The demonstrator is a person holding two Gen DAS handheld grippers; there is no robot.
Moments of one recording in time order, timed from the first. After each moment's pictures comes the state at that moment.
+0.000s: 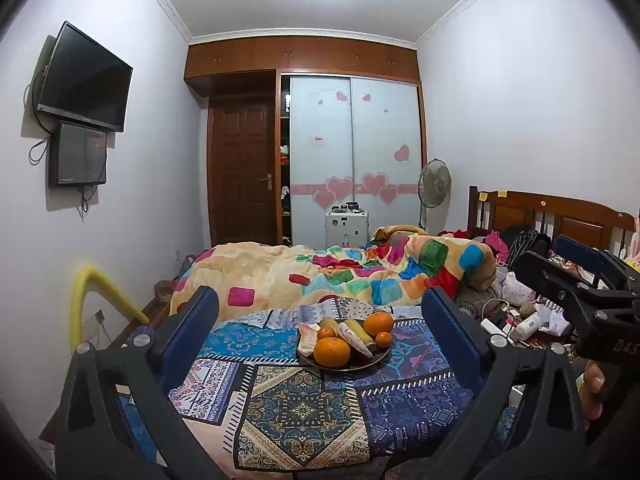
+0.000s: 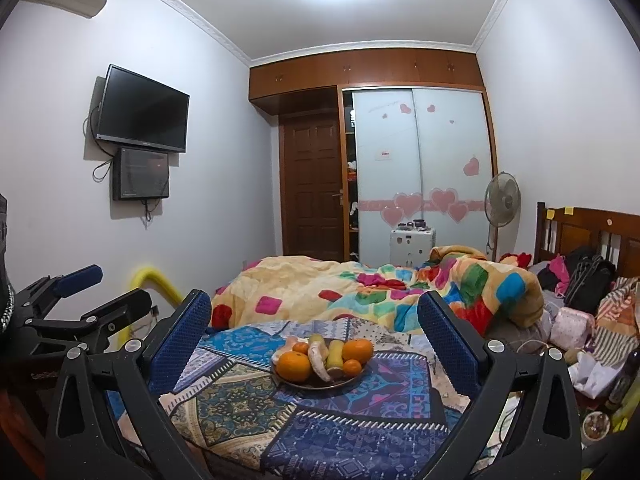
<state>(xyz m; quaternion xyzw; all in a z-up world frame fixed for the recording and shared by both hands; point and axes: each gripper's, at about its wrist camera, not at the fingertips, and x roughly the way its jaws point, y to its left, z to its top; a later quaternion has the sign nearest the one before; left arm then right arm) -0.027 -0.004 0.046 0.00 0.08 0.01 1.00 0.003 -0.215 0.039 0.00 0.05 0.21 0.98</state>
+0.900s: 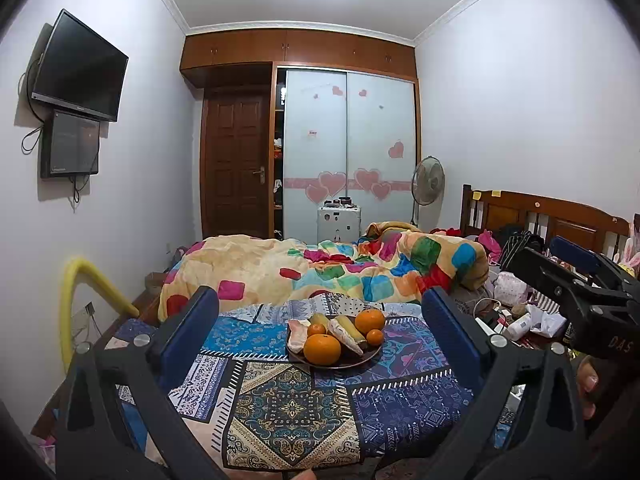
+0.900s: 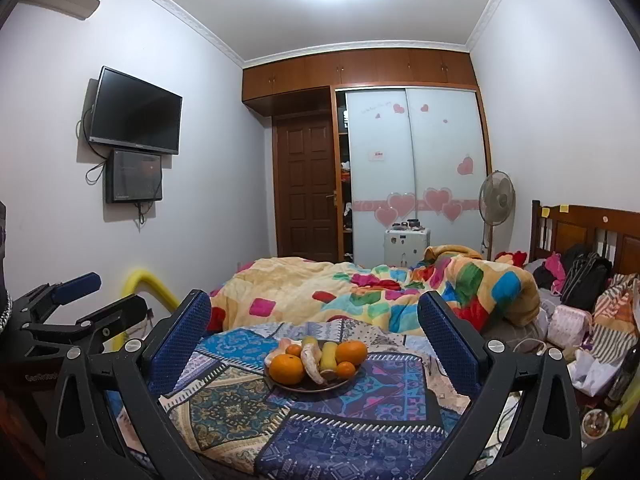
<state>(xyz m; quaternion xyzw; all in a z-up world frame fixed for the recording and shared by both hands) -0.018 -0.005 0.046 -0.01 0.09 0.00 1.00 0.007 -0.214 0.039 0.00 0.05 0.21 0.98</state>
